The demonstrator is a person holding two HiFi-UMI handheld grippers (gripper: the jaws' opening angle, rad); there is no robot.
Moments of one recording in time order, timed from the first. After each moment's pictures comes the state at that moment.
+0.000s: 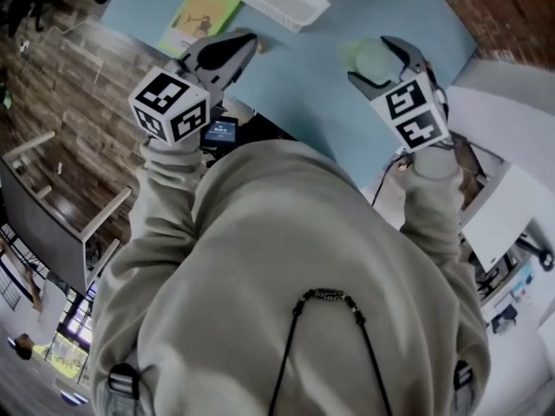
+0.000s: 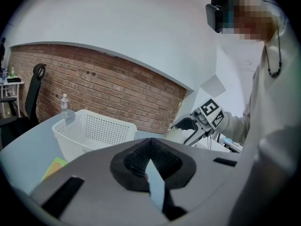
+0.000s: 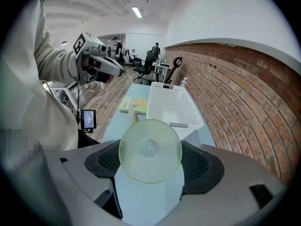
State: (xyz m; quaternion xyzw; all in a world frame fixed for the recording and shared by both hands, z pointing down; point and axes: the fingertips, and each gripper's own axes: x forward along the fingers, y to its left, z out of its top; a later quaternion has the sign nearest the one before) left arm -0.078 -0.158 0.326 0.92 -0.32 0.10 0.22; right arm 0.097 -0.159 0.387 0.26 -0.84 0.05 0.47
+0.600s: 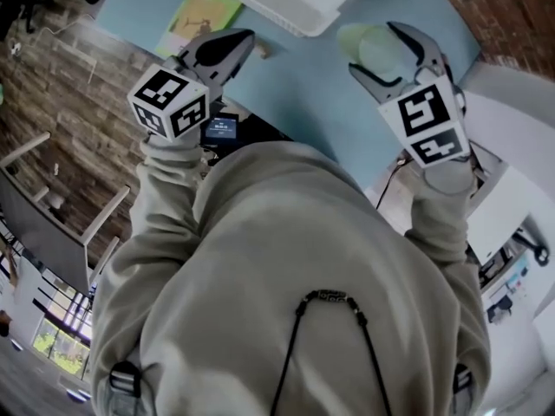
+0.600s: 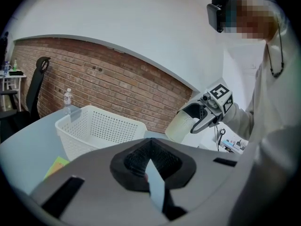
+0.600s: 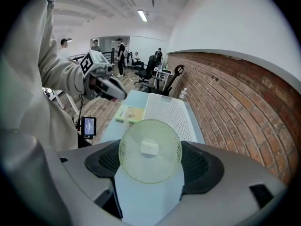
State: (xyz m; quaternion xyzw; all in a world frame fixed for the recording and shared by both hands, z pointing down) left arm -0.101 -0.198 0.351 0.91 -0.32 0.10 0.24; right arm 0.057 -0.202 0.337 0.26 -0.85 0.01 0.46
